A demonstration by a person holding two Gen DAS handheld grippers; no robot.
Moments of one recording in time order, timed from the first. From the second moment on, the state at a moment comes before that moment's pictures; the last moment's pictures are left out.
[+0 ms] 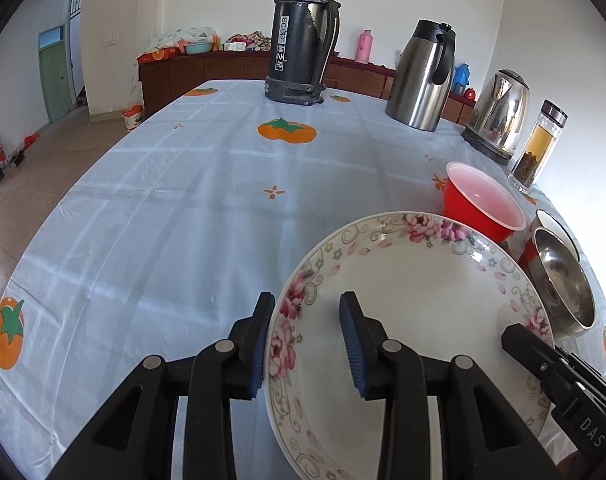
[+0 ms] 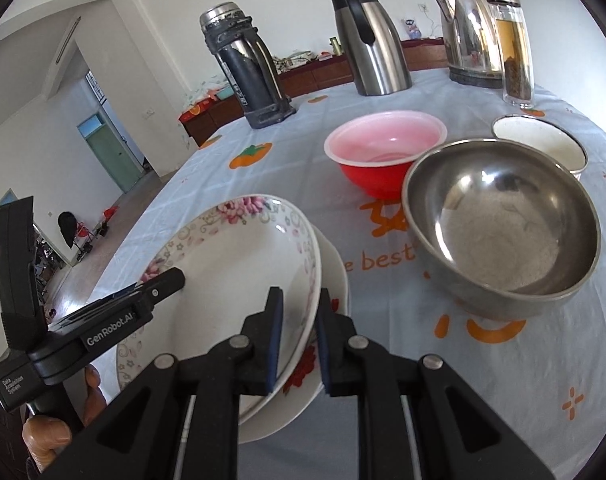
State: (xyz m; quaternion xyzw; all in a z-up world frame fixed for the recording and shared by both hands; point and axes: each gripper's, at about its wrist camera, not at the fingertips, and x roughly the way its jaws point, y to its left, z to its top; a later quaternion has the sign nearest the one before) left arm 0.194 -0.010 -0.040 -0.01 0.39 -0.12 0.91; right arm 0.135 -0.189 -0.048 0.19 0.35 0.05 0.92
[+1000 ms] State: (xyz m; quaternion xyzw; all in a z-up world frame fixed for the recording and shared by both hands) left arm 0.189 -0.018 -0.044 0.03 0.38 -0.11 0.92; right arm 0.117 -0.158 -0.043 0.07 0.31 -0.06 0.95
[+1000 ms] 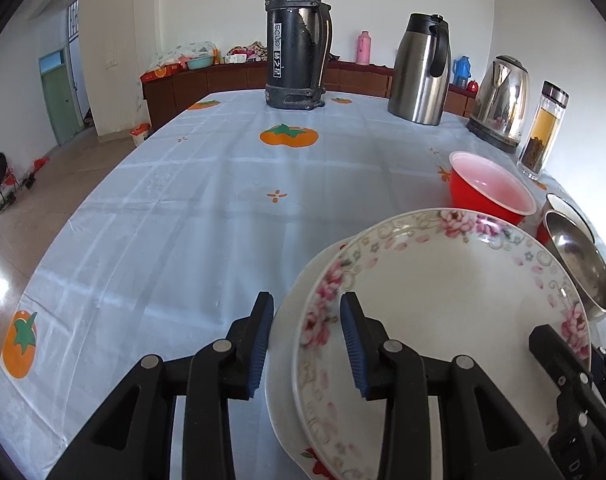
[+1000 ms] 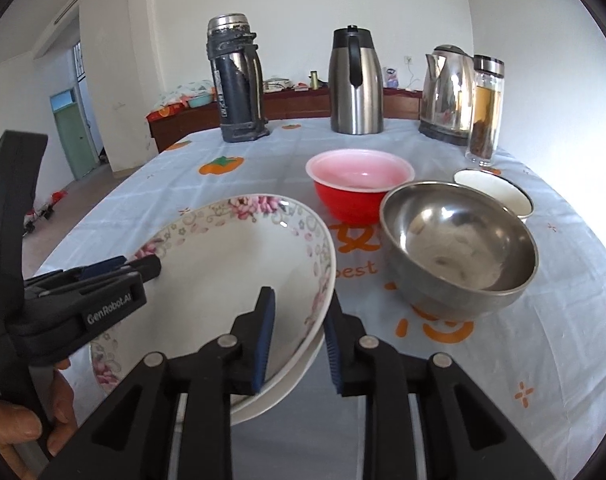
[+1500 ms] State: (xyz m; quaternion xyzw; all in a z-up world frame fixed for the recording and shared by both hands) left arm 0.187 -0.020 -0.044 0.04 0.37 -0.10 0.92; right arm 0.121 -0.164 -0.048 0.09 0.33 -0.04 0.94
